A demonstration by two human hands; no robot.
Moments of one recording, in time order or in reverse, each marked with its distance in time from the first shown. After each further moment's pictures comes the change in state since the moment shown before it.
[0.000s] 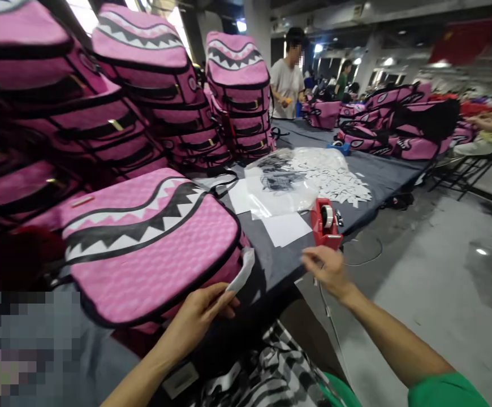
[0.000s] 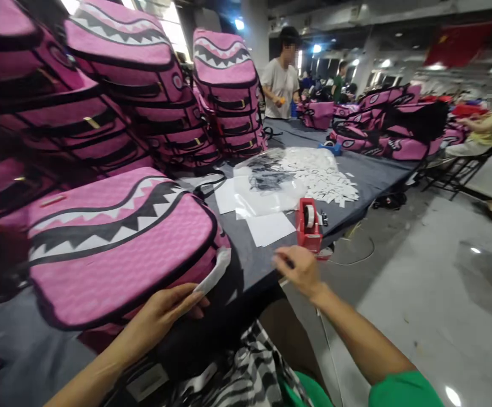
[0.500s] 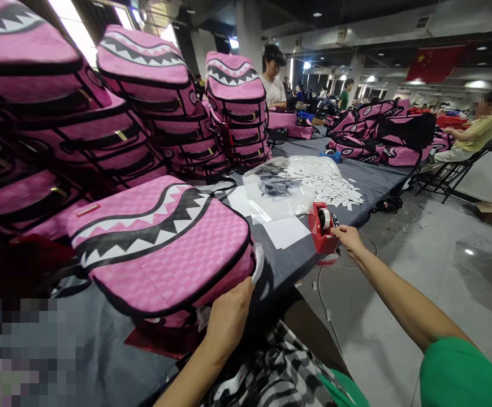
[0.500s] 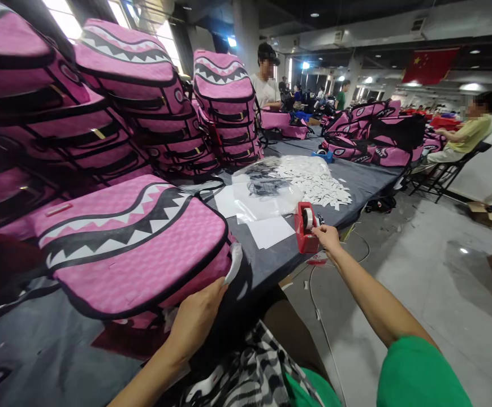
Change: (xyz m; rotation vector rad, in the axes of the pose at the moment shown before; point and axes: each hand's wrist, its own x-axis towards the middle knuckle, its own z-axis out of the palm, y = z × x) left_hand 0.010 -0.007 0.047 0.674 0.239 0.115; right_hand 0.039 0.071 -0.044 0.132 0.215 0.862
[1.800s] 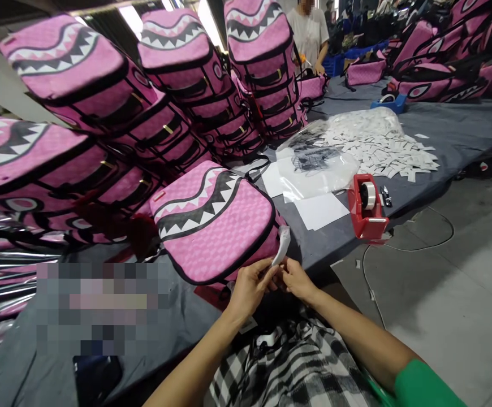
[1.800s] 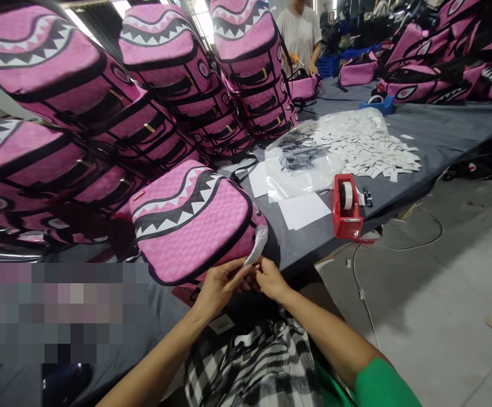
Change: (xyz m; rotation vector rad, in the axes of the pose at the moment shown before) left_hand 0.003 -0.002 -0.015 -0.735 -0.013 -0.220; right_hand -0.176 0.005 0.183 0.726 -1.003 0.161
